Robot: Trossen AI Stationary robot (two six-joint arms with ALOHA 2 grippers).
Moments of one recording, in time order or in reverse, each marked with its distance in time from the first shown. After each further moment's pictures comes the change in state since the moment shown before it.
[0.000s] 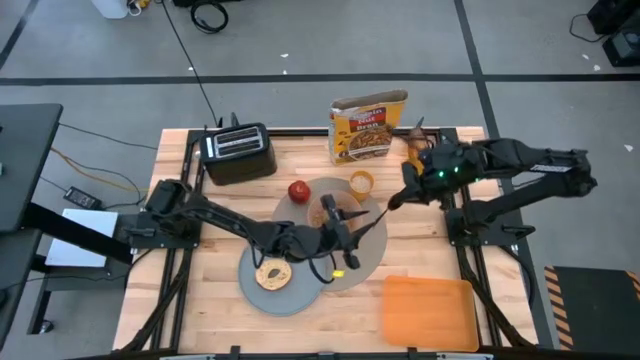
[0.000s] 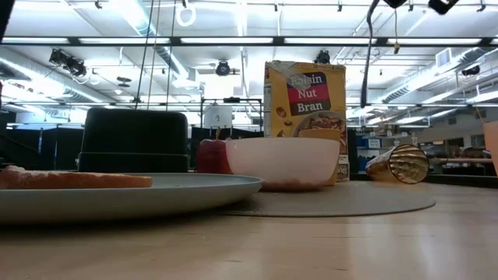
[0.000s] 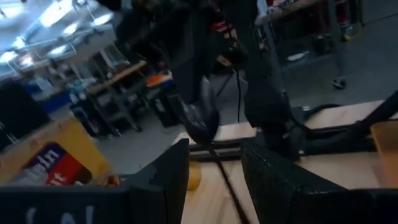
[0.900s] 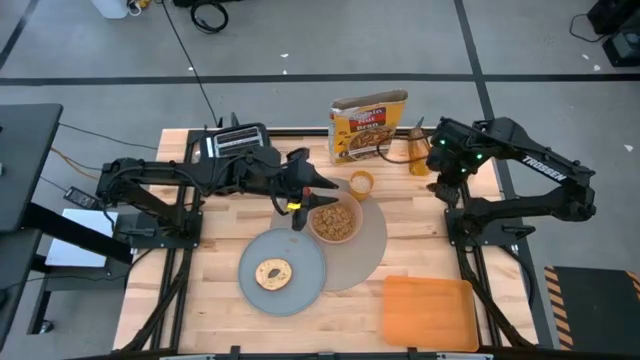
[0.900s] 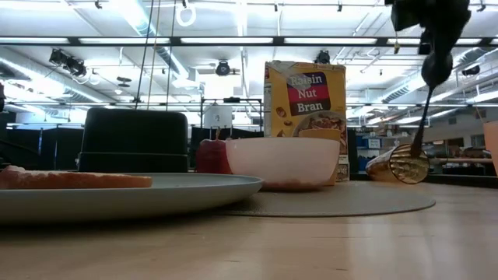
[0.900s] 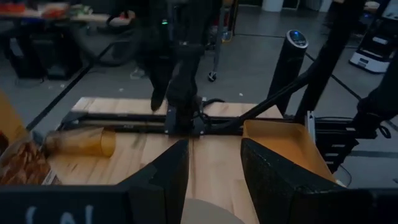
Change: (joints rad) left arm 0.271 -0.439 0.001 -0.654 0.760 -0.422; right arm -0.524 0.021 -0.010 -0.606 -0.163 -1.697
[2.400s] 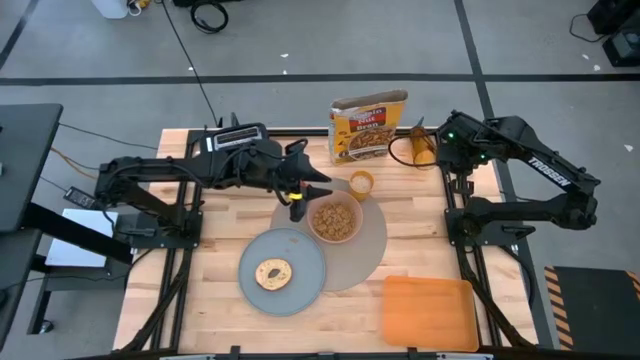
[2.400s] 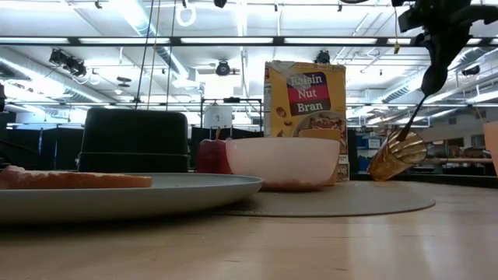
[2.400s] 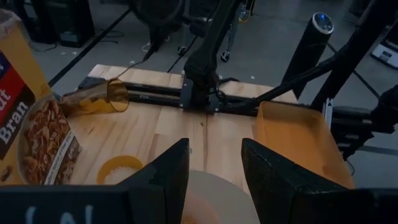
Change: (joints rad) left arm 0.067 -0.017 0.000 -0.117 0.004 -0.054; right arm -0.119 -0.044 -0.008 -0.002 0.378 -0.467
